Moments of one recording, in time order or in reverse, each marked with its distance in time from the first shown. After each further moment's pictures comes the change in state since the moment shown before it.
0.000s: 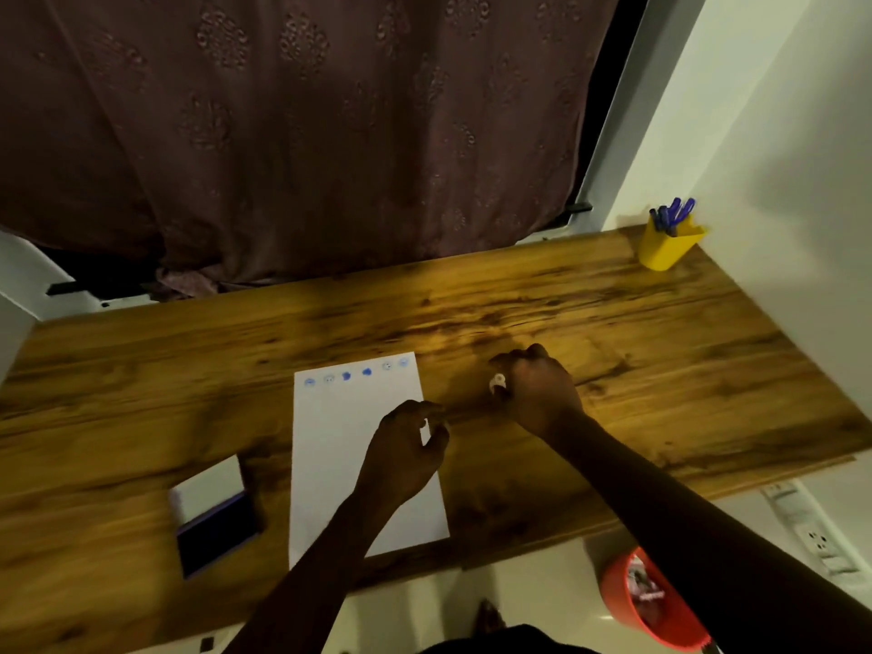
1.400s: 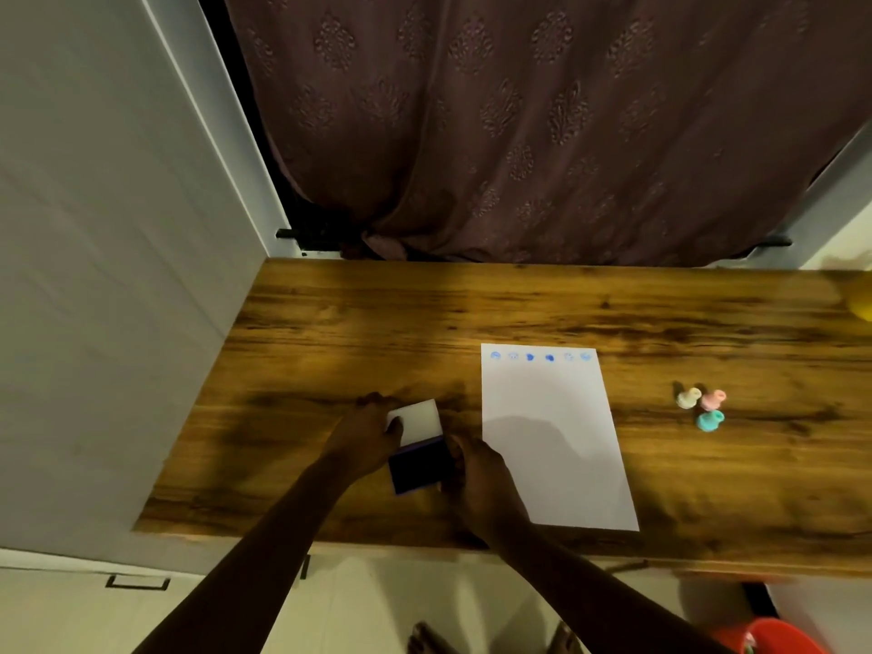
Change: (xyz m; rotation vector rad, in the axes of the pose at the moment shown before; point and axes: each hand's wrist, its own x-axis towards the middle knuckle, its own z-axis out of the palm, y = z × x) left_hand -0.083 -0.229 -0.217 0.298 0.025 -0.221; right_hand -0.098 -0.326 0.135 0.847 -0.213 0.038
